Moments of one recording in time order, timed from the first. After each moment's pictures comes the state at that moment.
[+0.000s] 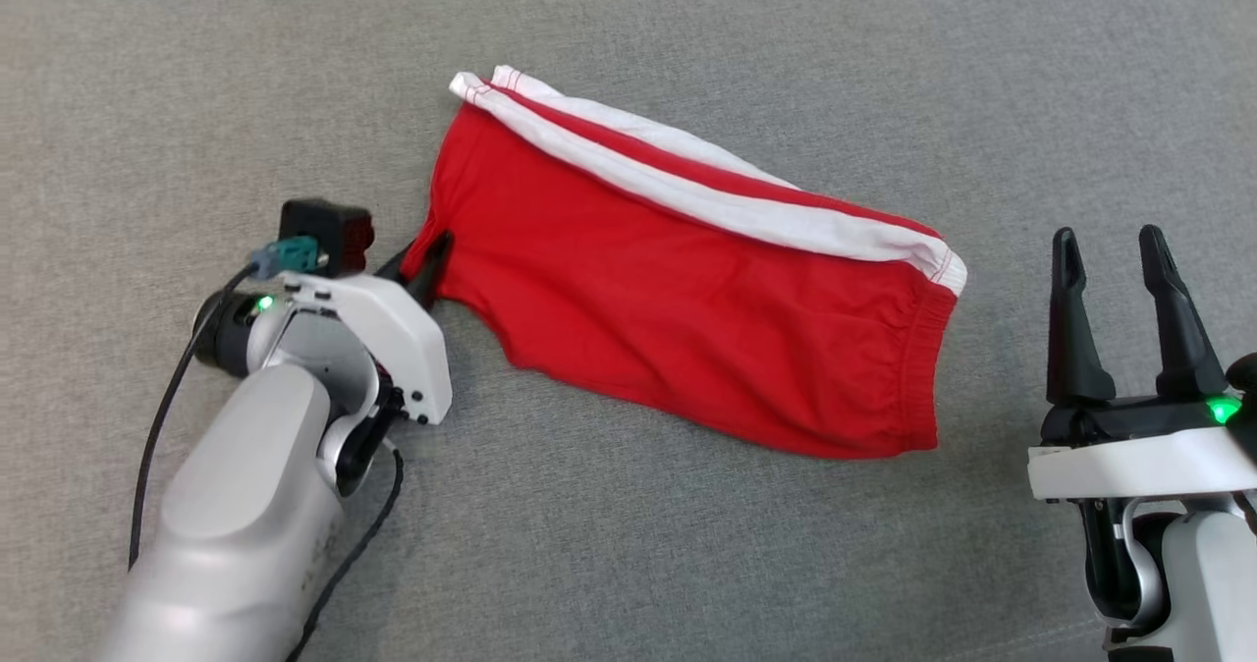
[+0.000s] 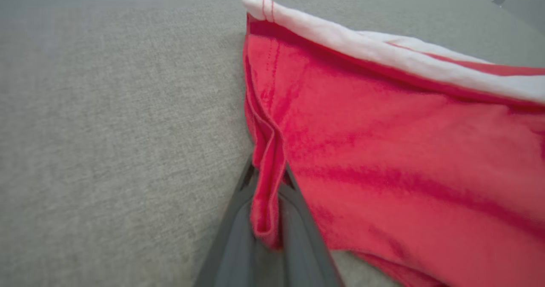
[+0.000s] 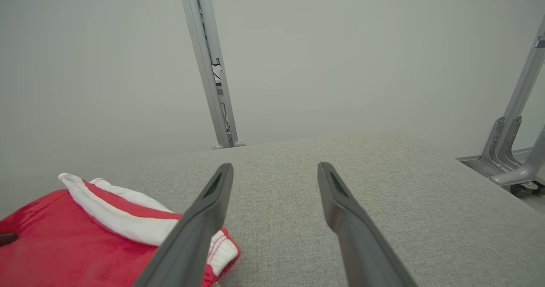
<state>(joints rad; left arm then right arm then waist) -0.70 0.19 -0.47 0.72 -0.51 -0.07 0.09 -0.24 -0.05 -0.04 0.10 0.23 0.13 -0.26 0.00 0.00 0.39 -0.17</state>
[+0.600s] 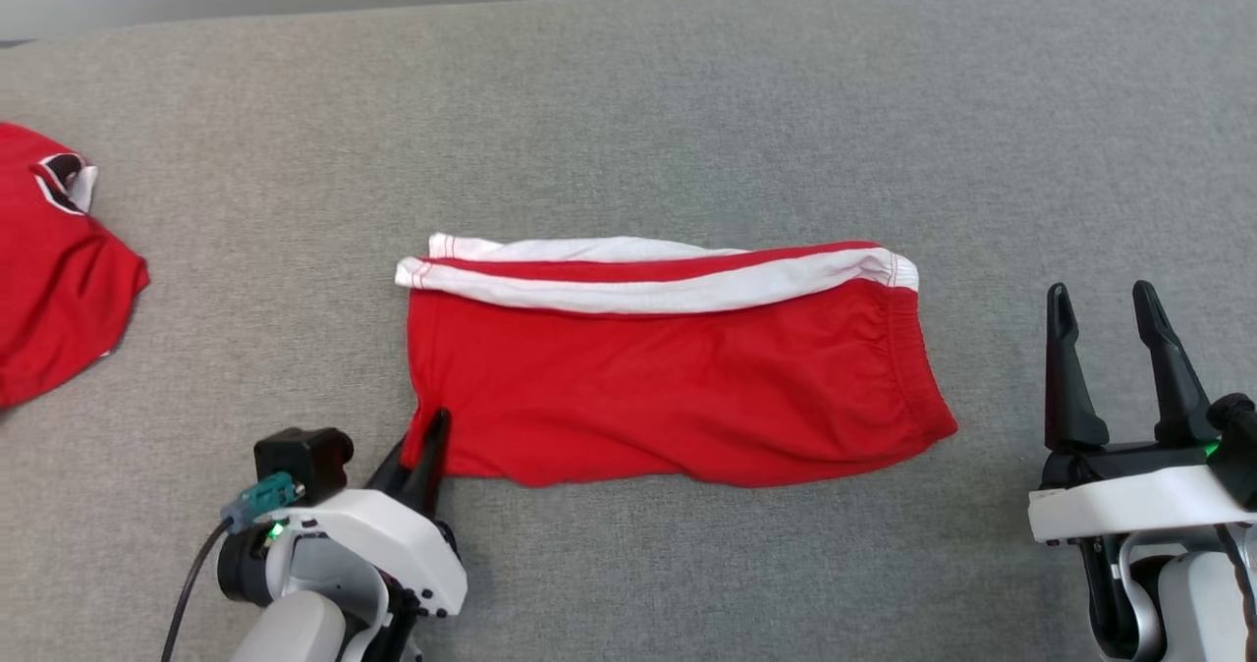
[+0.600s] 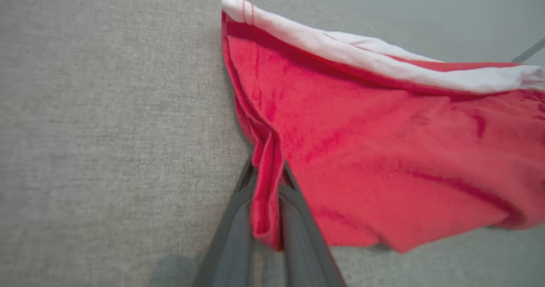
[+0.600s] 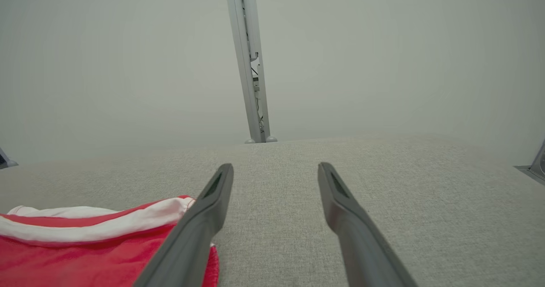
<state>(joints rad) -0.23 0.20 -0.39 0.36 -0.63 0.06 -0.03 -0.18 -0.05 -0.06 0.14 0.18 0.13 -0.26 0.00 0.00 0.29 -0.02</state>
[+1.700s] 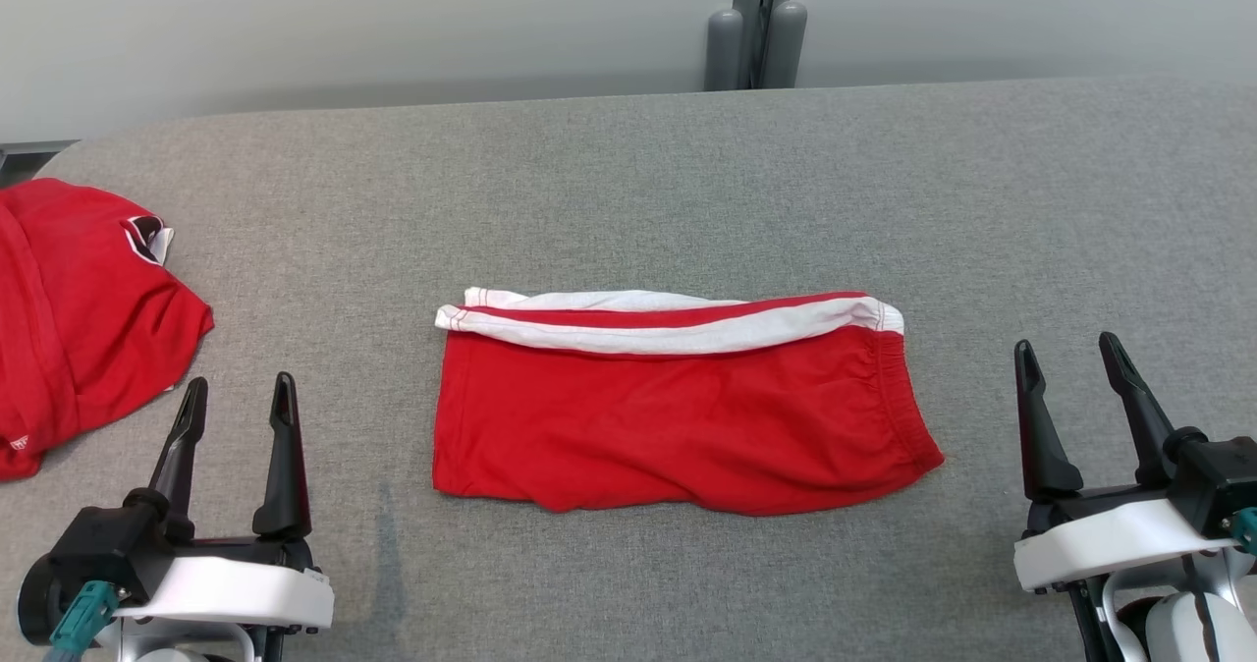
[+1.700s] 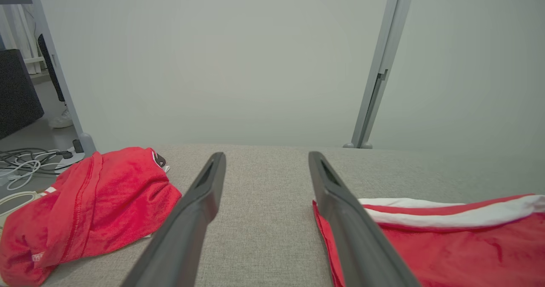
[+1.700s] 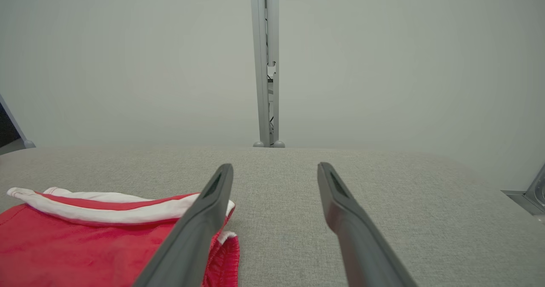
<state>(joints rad) -0.02 0.28 -0.15 0.05 -0.43 0.15 -0.26 -0.11 -0.05 -0.05 0.12 0.10 0.13 -0.19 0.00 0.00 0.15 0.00</state>
